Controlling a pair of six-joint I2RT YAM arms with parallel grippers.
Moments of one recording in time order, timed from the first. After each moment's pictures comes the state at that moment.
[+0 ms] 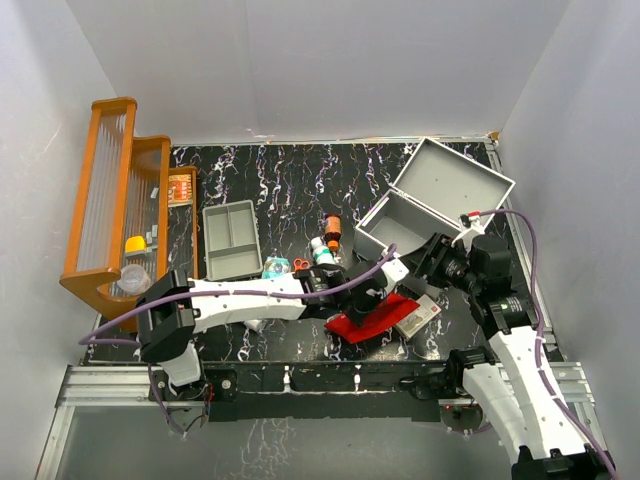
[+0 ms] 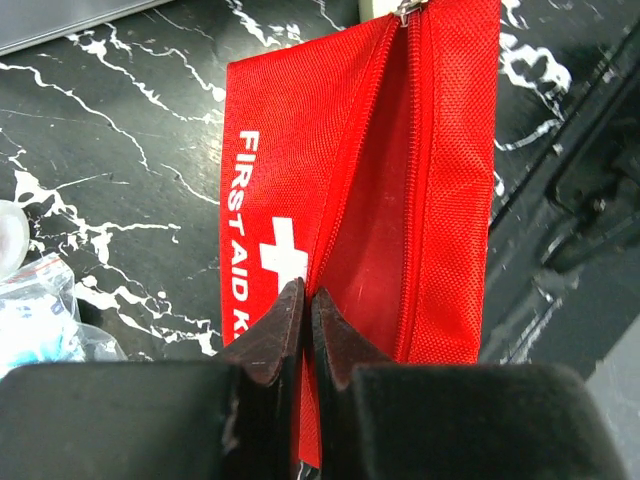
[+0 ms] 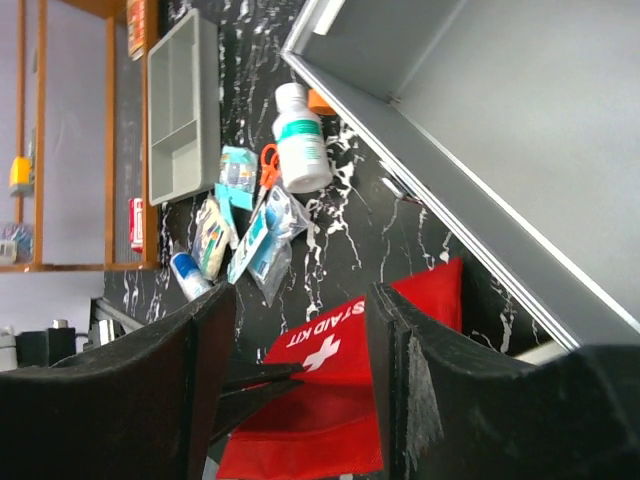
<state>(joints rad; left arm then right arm) -1.26 1.69 1.24 -0.43 -0.16 -0.24 0.12 0.62 0.59 -0.48 -0.41 0.66</state>
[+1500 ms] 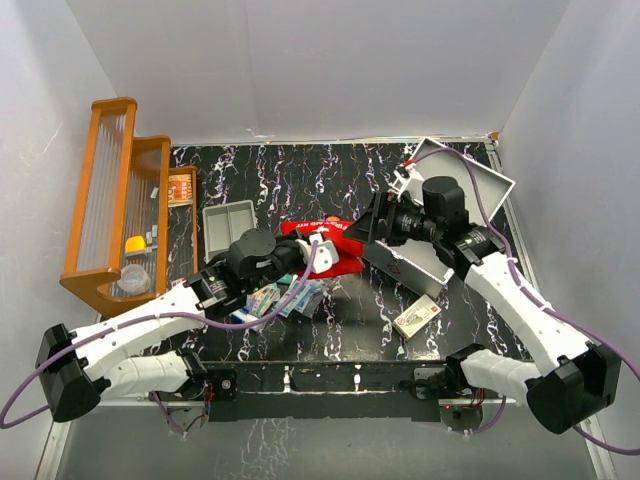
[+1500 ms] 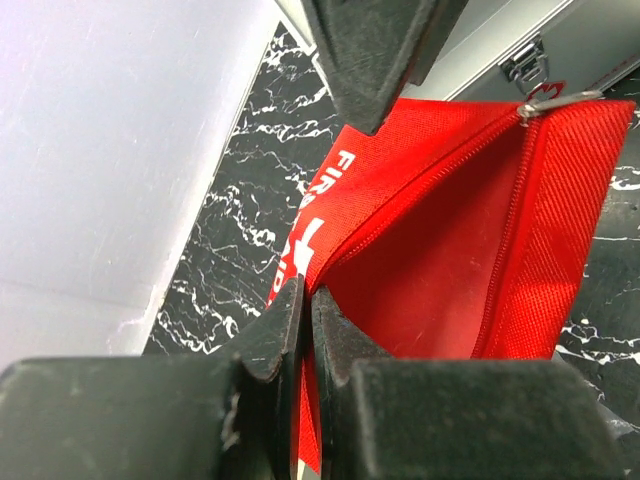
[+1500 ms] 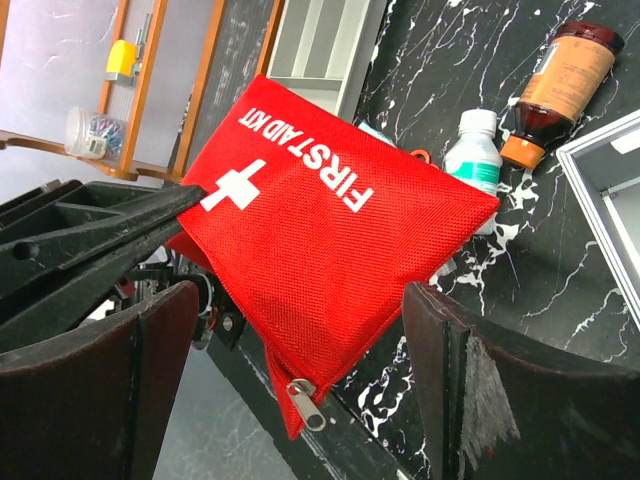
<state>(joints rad) -0.97 1.09 0.85 -0.01 -0.09 0.69 0.39 1.10 1.01 -0.37 -0.54 0.58</state>
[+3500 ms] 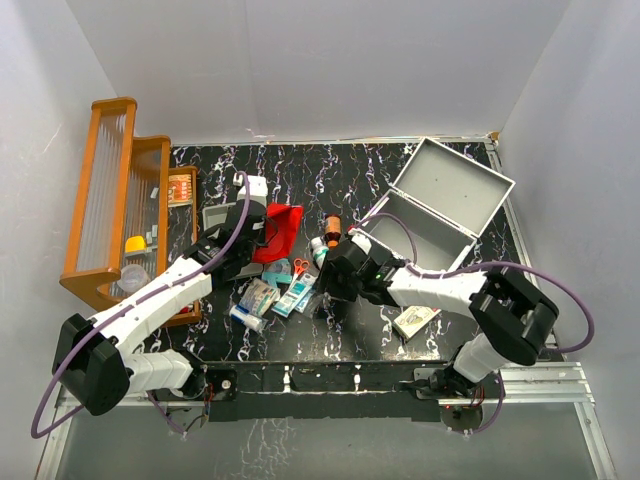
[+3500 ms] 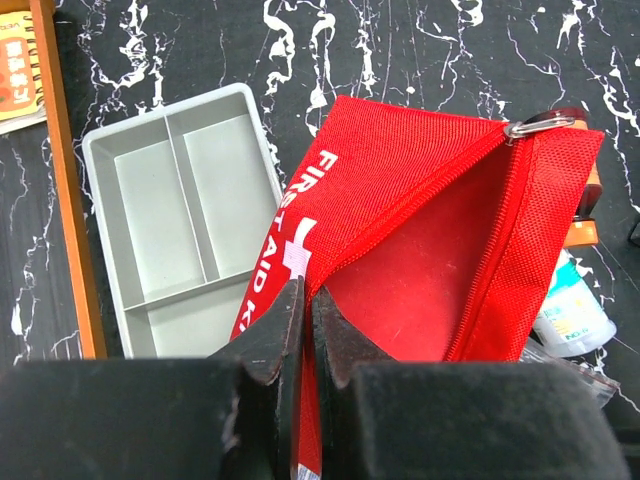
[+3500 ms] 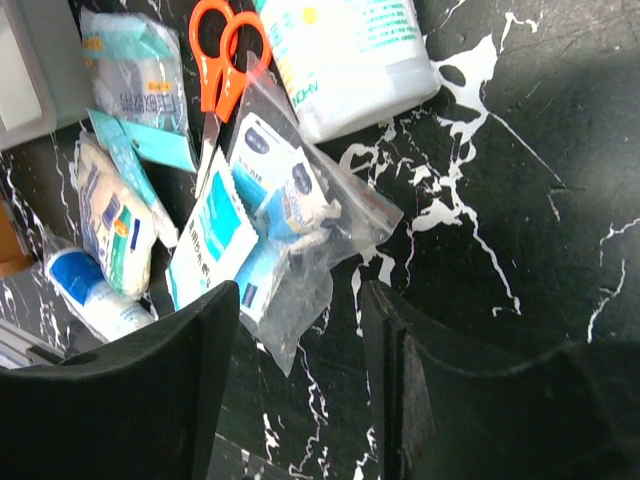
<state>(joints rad) -0.64 1.21 0.90 -0.29 -0.52 -0.22 0.89 1.51 0.79 -0.13 0.11 1.02</state>
